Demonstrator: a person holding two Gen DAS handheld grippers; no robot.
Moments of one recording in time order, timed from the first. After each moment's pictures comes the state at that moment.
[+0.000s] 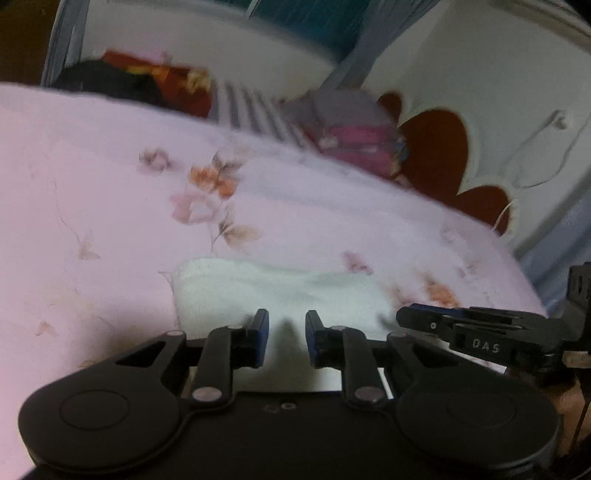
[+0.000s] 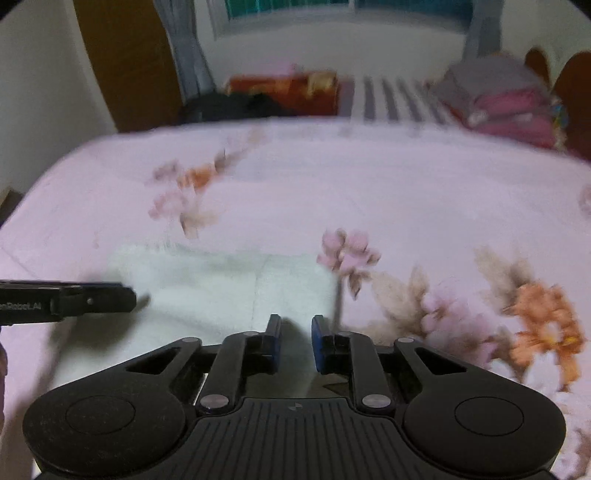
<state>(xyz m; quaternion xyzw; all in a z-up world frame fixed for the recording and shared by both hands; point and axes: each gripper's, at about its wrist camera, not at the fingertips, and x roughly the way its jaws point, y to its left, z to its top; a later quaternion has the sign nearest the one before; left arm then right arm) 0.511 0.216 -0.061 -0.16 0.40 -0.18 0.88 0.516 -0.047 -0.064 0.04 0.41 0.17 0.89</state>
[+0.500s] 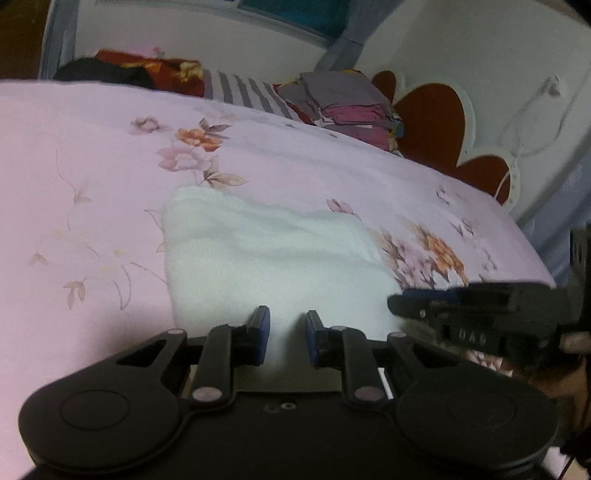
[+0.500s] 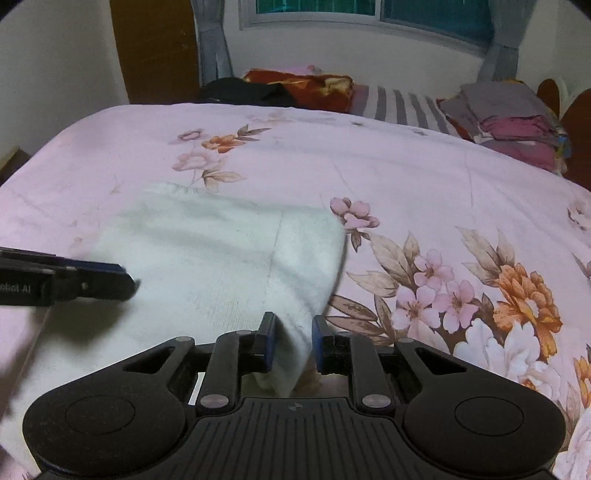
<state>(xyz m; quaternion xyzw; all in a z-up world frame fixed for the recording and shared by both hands) 0.467 0.188 -0.080 -0.12 0.42 -0.19 0.88 0.464 -0.041 -0.080 -0.03 0.42 0.17 0.89</state>
